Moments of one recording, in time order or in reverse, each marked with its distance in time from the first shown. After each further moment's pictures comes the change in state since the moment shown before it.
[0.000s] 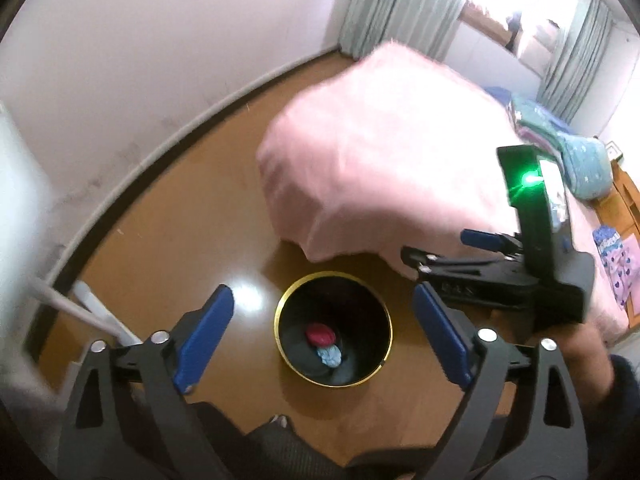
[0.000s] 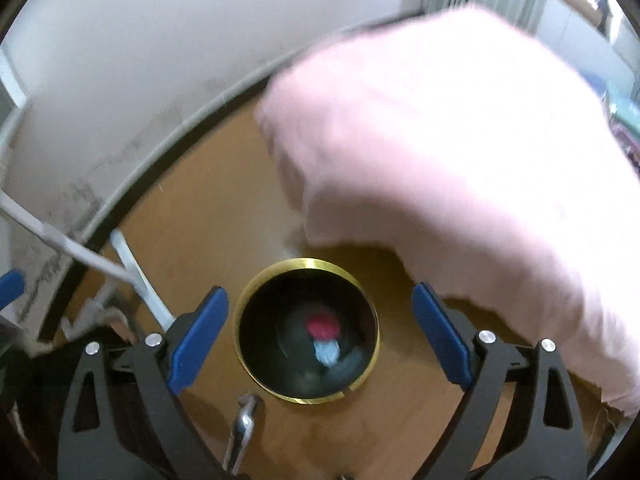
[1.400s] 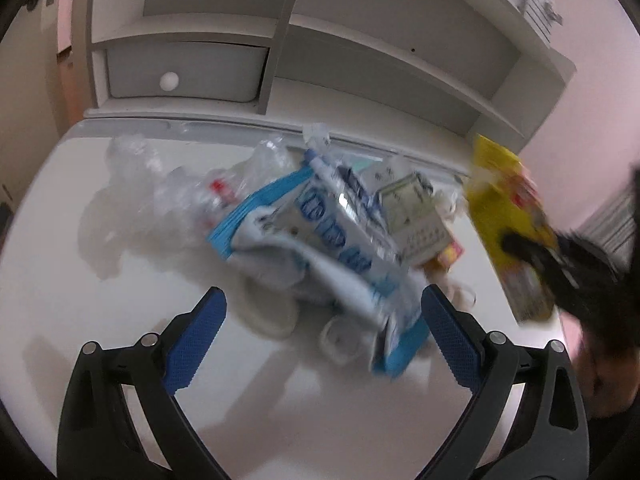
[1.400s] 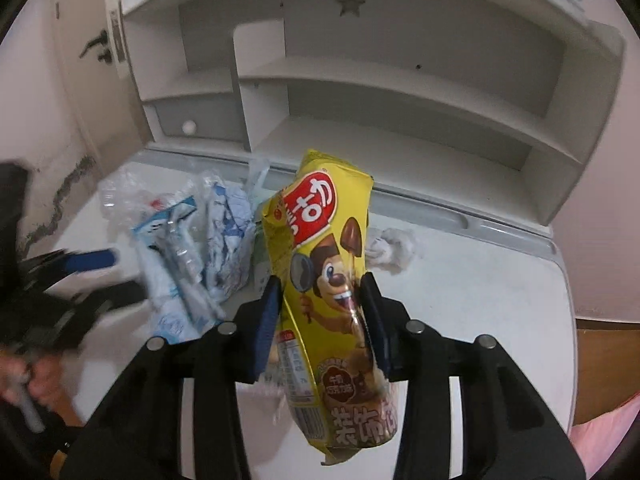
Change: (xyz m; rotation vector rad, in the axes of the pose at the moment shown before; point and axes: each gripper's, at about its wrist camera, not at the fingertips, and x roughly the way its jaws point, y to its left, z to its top) left arm -0.360 0.378 -0.200 -0.905 -0.278 0.584; right arm -0.190 0.587 -0.024 -1.021 -0.167 0.691
